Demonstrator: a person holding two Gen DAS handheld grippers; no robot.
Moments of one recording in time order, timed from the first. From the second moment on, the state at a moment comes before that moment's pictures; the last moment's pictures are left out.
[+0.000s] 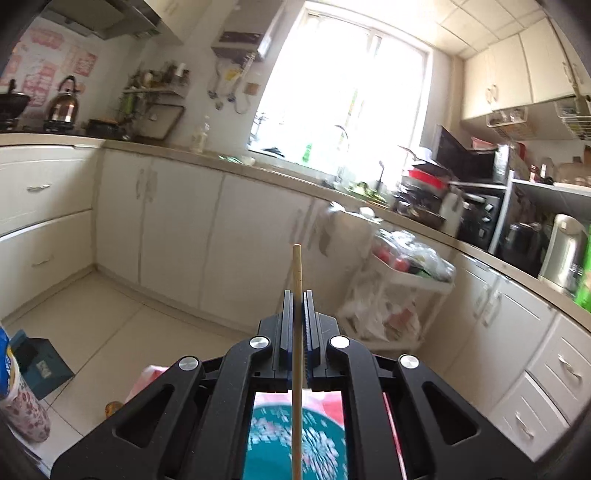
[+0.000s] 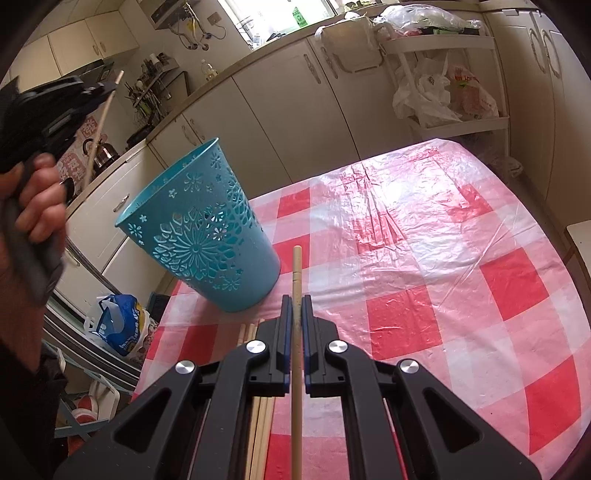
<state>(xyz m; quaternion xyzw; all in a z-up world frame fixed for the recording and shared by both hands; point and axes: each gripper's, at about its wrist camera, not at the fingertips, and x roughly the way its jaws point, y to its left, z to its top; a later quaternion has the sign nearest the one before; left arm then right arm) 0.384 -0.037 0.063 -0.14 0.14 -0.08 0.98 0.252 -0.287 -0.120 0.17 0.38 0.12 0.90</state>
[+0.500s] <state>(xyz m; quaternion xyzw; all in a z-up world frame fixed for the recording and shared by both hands) 0.413 -0.043 -0.015 -0.08 0.28 -0.06 0.96 0.249 -0.292 -0.113 0.18 0.36 0.12 0.91</state>
